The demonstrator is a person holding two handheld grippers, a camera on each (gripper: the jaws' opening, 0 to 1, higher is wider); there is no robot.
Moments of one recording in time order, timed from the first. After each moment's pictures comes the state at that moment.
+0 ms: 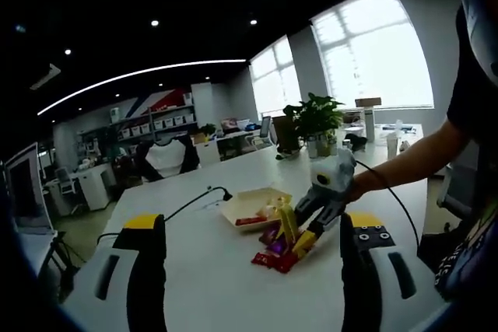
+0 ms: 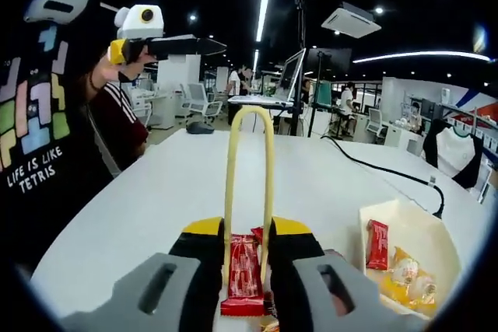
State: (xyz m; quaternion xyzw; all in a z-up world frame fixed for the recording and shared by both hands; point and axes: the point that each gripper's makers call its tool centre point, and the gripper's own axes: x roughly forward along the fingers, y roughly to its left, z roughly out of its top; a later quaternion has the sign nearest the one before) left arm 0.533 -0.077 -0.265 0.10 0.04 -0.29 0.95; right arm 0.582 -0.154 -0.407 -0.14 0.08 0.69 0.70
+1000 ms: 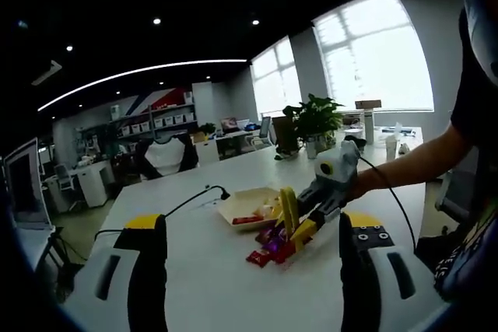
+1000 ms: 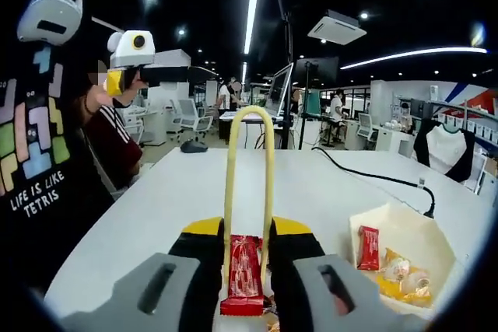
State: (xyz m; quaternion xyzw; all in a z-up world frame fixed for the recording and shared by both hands) left arm 0.522 -0.084 -0.267 0.10 0.04 -0.29 0.95; right arm 0.588 -0.161 -0.384 -0.10 0.07 0.67 0.73
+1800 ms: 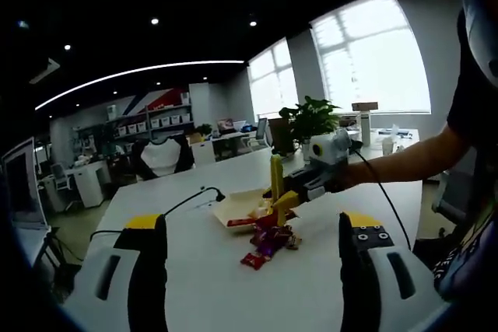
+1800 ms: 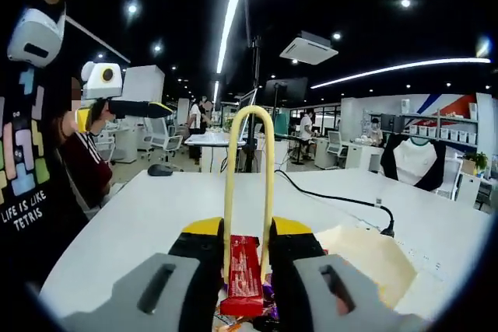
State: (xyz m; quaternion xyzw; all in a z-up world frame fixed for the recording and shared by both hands) left arm 0.515 -0.094 -0.265 0.09 0.04 -0.30 0.95; right arm 0.642 -0.184 -0.339 -0.07 0.02 0.61 0.79
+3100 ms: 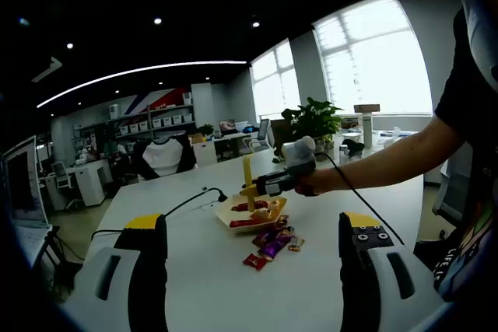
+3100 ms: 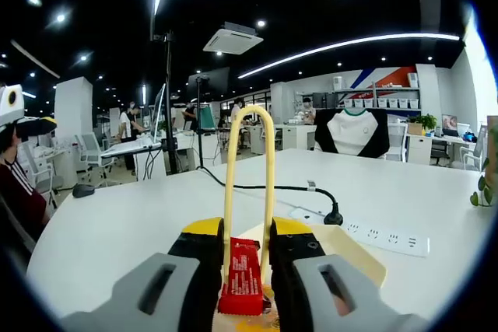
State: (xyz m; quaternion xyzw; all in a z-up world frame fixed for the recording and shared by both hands) left arm 0.519 -0.088 -0.264 0.09 0.04 -0.30 0.95; right arm 0.769 -0.186 -0.360 -0.02 0.08 0.44 0.89
